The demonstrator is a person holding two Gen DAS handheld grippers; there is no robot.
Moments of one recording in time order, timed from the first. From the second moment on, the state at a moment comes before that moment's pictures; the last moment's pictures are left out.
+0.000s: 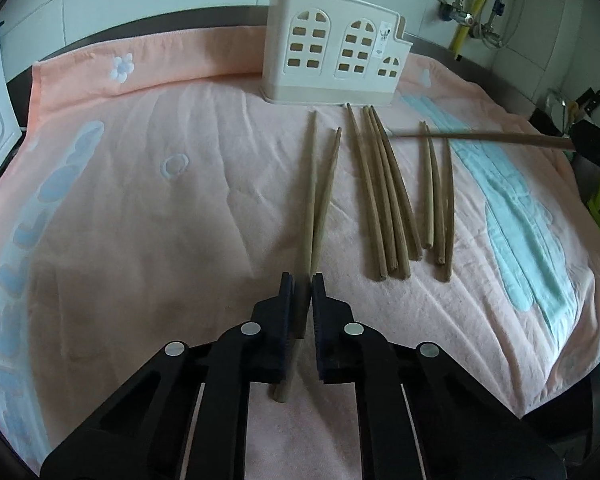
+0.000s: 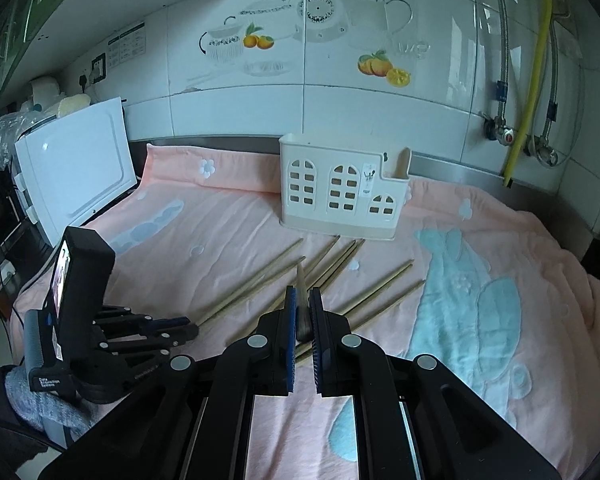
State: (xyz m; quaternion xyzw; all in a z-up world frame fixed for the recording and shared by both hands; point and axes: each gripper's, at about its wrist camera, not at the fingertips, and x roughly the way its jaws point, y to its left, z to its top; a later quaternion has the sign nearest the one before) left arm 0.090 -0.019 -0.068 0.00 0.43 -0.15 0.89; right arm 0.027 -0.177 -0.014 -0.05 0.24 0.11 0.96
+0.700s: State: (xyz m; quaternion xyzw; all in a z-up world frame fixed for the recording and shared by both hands) left arm 0.109 -0.014 -0.062 -0.02 0.43 -0.15 0.89; right arm 0.053 -0.191 0.007 -0.05 0.25 0.12 0.96
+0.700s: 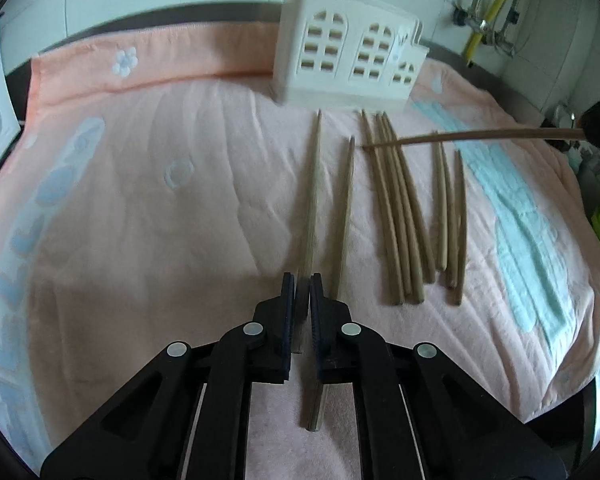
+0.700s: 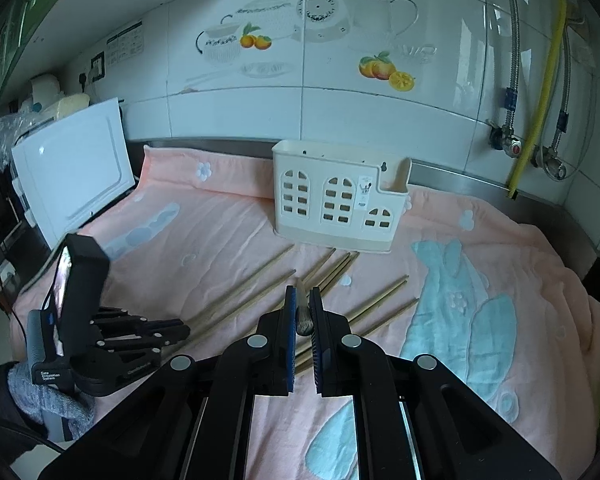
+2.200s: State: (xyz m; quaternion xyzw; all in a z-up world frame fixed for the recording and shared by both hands) left arm 0.184 -0.057 0.190 0.07 0.20 -0.20 0.96; right arm 0.239 -0.234 0.169 -0.05 0.14 0.06 0.99
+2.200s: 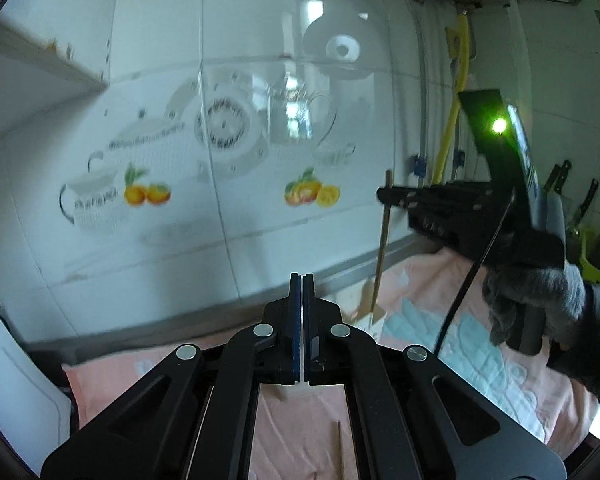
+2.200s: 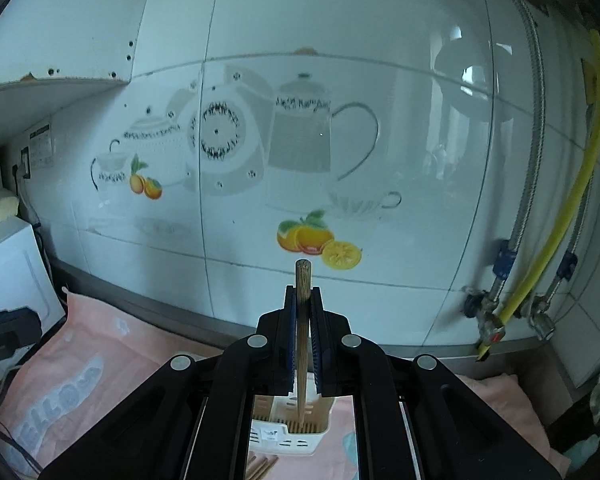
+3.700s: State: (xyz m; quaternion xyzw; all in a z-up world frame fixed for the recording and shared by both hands) left arm 0.145 0.151 -0.062 0.11 0.47 -0.12 0.87; right arm 0.252 -0.230 0.123 -0.06 0.20 0.05 0.98
